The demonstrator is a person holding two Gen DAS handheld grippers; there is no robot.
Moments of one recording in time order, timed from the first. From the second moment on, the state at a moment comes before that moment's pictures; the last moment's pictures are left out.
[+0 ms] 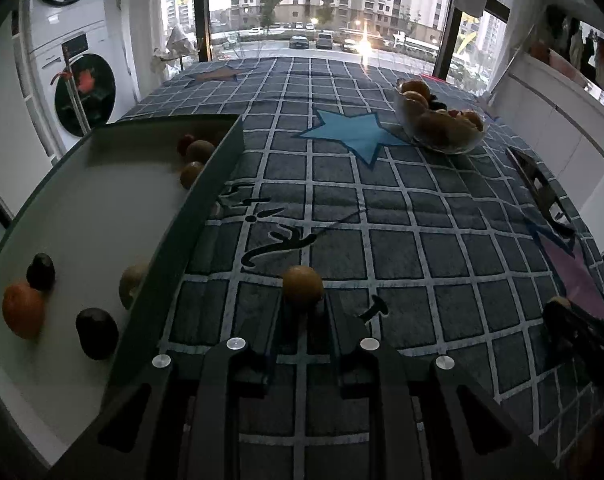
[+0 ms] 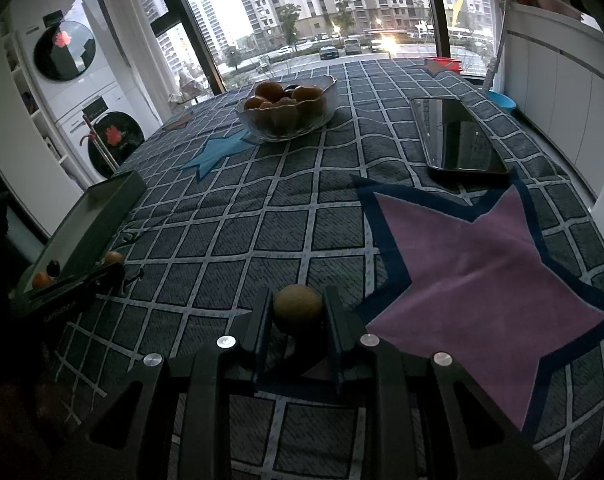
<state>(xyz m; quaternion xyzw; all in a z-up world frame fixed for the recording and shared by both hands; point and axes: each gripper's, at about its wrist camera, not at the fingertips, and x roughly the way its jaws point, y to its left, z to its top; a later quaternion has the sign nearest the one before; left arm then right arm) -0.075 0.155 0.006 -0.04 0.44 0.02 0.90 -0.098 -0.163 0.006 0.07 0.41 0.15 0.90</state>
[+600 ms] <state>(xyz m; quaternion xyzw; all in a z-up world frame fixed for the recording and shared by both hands) -0.064 0.147 0.006 -0.02 0.44 0.03 0.90 -0.098 -0.163 0.006 0.07 0.41 0.15 0.90</state>
